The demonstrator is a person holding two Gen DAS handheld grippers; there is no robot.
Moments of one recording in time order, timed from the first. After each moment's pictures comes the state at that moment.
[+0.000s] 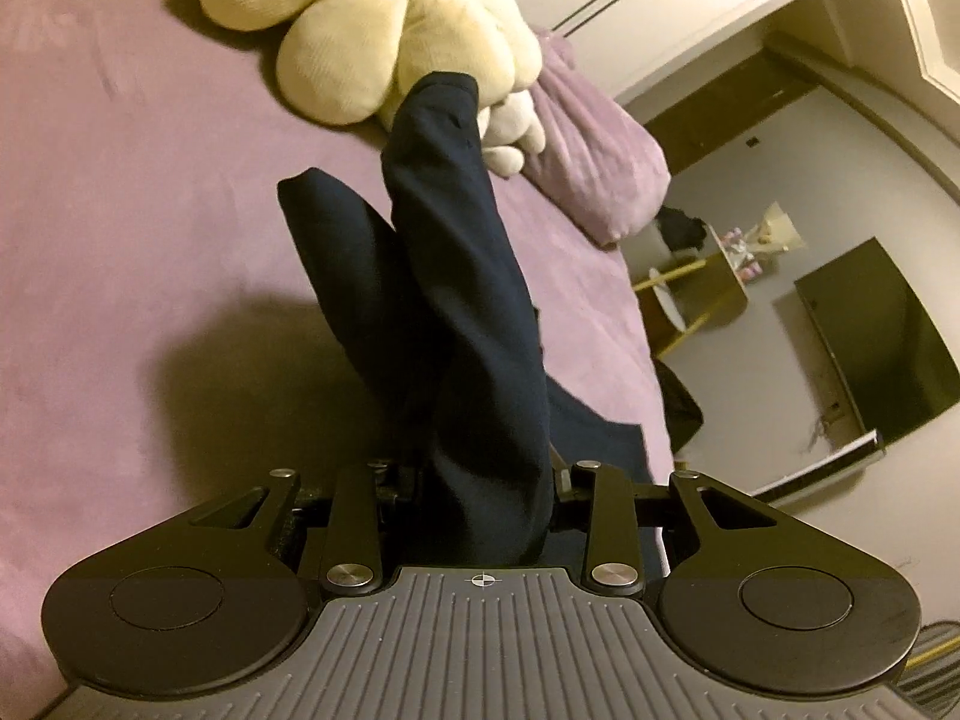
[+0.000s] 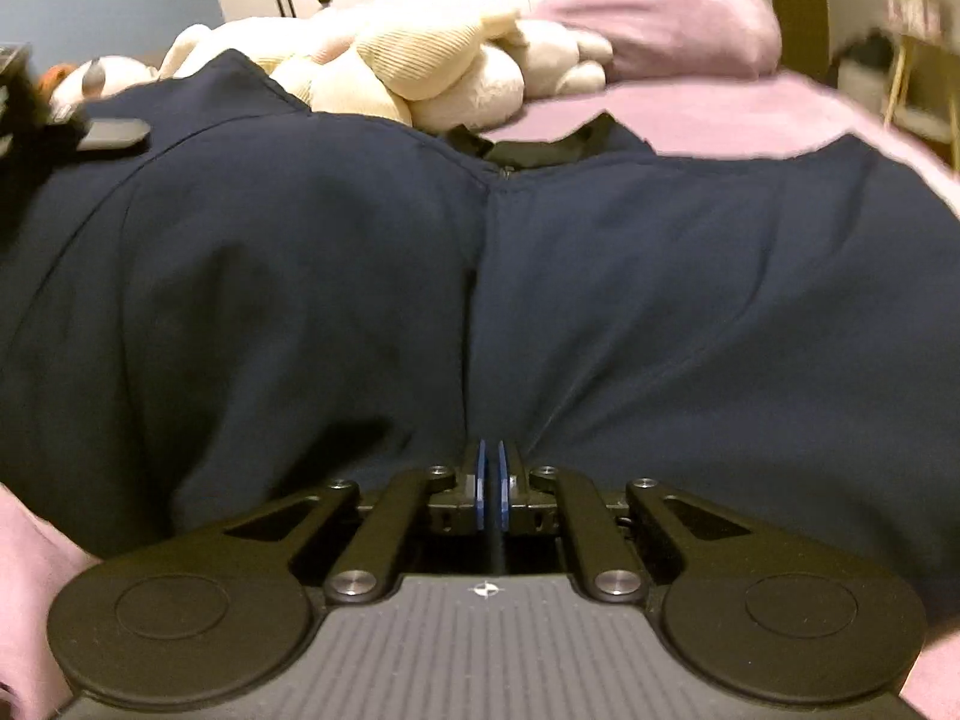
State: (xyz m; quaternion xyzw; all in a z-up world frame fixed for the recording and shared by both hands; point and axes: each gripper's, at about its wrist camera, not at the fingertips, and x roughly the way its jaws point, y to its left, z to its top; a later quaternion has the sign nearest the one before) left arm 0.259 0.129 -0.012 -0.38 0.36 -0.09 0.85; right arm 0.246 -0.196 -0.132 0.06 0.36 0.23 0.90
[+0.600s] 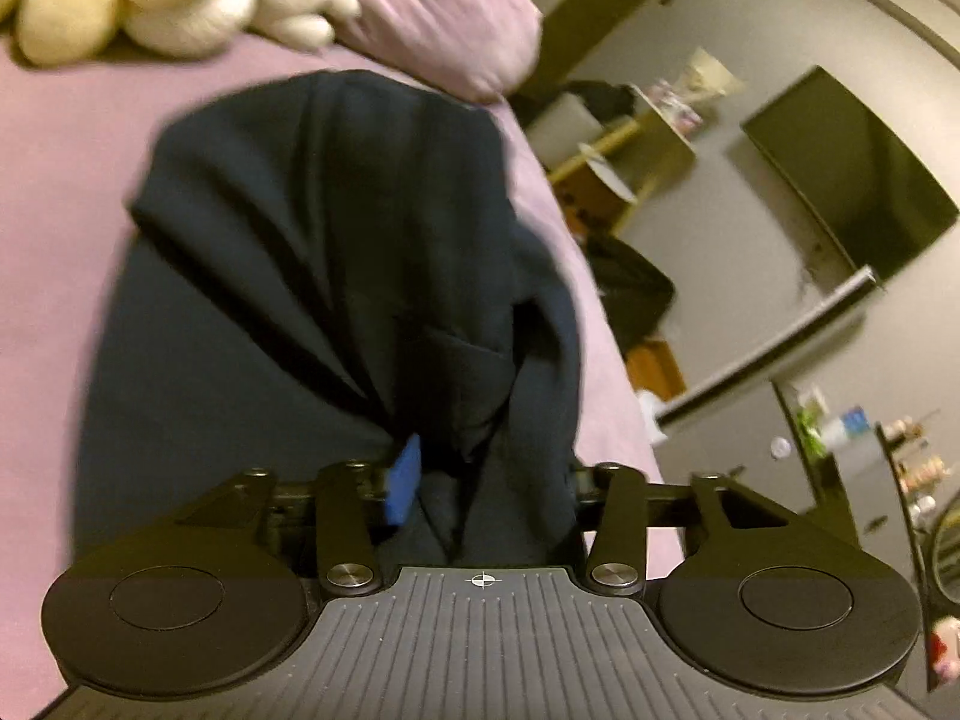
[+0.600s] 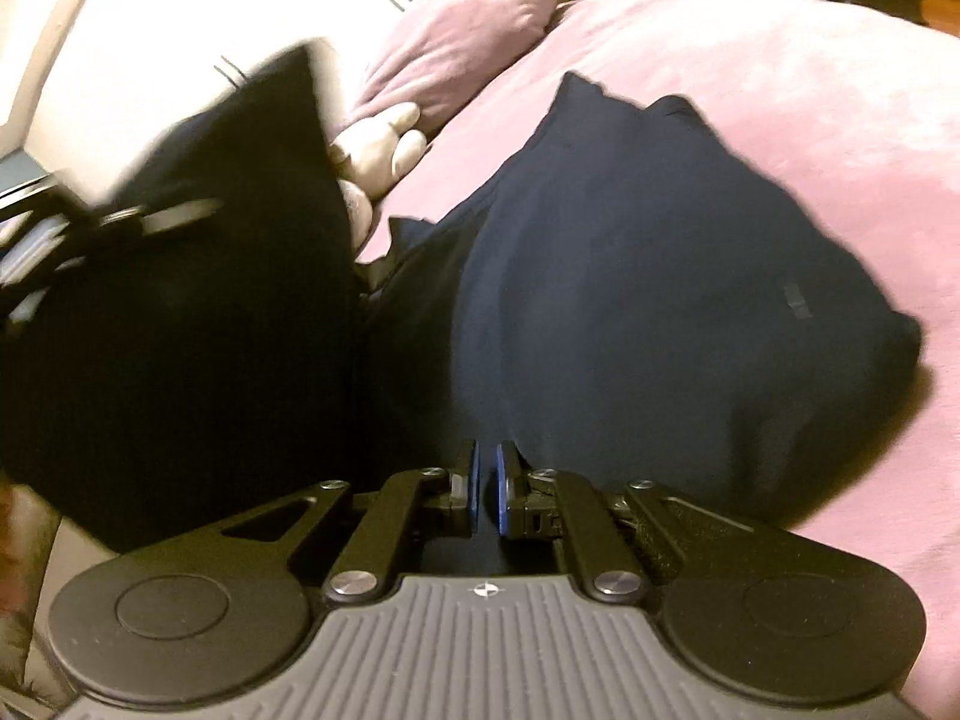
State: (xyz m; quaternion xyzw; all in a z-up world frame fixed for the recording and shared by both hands) left arm 0.342 -0.104 -0.035 -0.27 0.40 -0.19 0.85; right arm 0.227 -0.365 -0.138 0.34 0.35 0.17 0.86
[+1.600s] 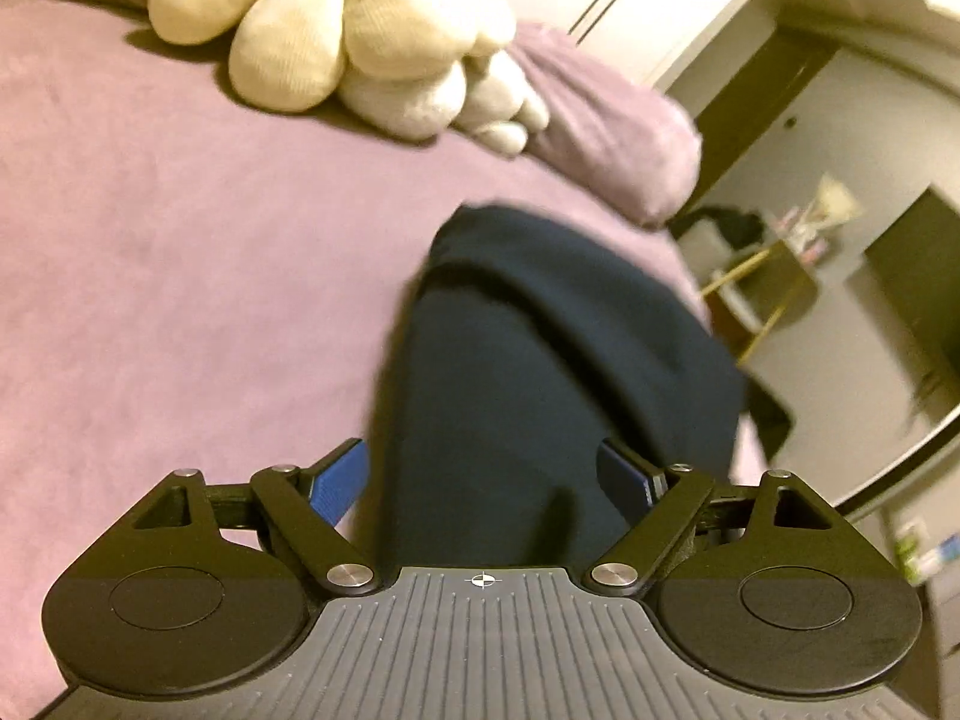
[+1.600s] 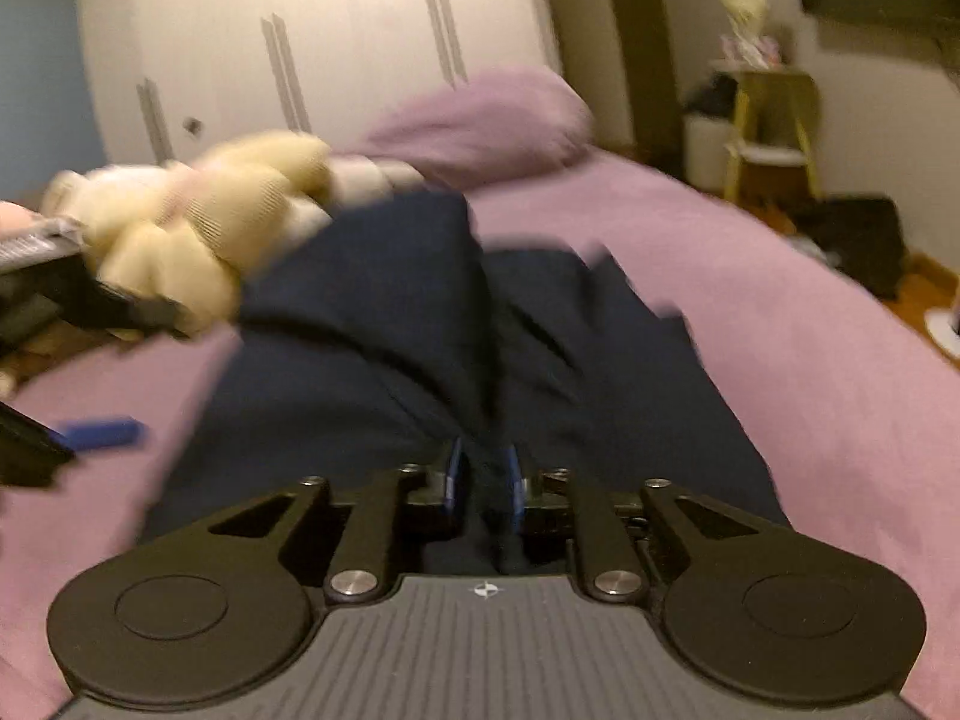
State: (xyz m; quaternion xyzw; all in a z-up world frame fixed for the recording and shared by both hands) left arm 0.301 -0.021 -0.067 -0.28 0.34 -0.01 0.90; right arm 0.231 -0.314 -0.108 0.10 0.27 0.08 0.95
